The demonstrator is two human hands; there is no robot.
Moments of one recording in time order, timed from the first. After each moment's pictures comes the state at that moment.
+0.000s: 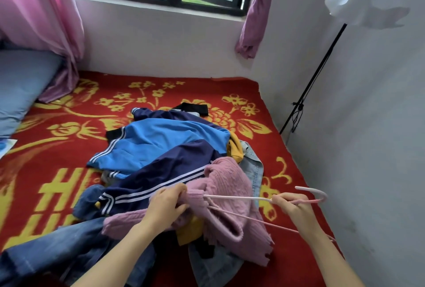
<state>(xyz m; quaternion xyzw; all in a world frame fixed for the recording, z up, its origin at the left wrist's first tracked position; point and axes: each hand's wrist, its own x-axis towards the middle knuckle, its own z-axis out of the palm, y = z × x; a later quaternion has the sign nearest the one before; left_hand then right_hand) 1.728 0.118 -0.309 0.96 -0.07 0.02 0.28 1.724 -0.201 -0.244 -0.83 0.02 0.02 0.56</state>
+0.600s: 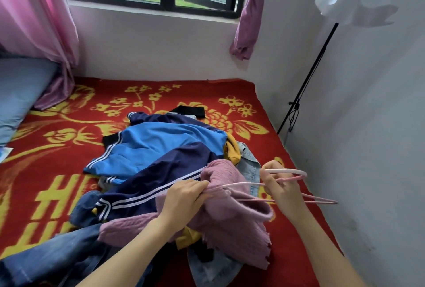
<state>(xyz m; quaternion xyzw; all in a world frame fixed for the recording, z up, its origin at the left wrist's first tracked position) 1.727 0.066 -0.242 0.90 -0.22 0.27 0.26 1.731 -0.155 -0.181 -0.86 -0.06 -0.08 0.50</state>
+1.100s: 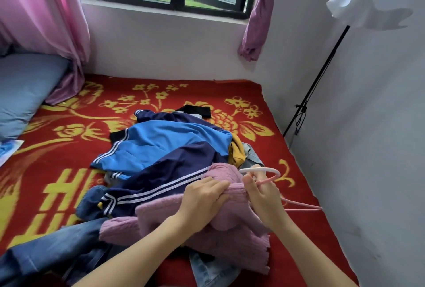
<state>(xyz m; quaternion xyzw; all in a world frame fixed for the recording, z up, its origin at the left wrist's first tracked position) 1.715 0.045 -0.218 0.89 -0.25 0.25 0.29 1.722 -0.115 -0.186 -0.89 -0.08 -0.04 0.45</state>
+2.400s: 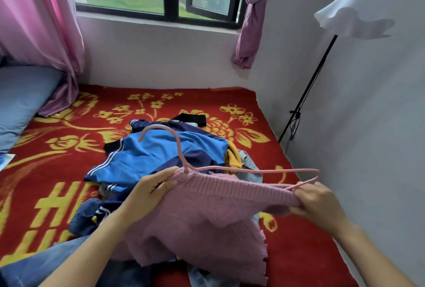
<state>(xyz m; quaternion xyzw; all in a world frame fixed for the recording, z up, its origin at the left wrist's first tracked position) 1.736 0.143 -0.214 0.83 -0.18 0.11 0.51 1.751 -0.247 -0.197 -0.93 -0.30 -0.23 -0.01</state>
